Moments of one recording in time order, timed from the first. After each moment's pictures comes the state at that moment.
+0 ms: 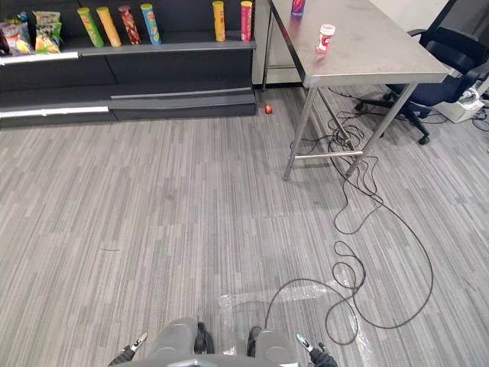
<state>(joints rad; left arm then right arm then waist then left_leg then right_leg) 0.12 0.11 0.18 1.21 -0.39 -0.15 0.00 0.10 -0.08 -0.26 1.21 0.33 -0.16 0.07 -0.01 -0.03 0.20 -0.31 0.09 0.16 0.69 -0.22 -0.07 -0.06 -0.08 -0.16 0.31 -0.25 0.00</state>
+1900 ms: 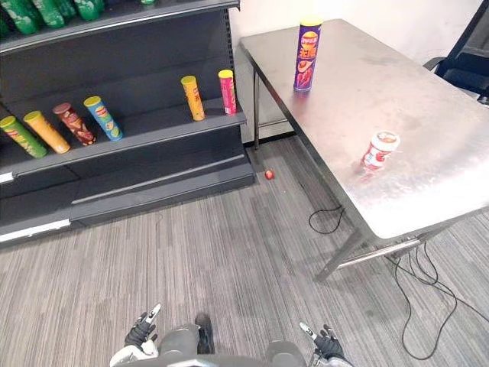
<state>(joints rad) 0.08 0.00 0.28 1.11 -0.31 -0.22 -0.02 0.12 -0.11 -0.18 1.09 0.30 -0.20 0.05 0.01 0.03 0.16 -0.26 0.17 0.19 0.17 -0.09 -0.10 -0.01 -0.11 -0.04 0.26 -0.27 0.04</state>
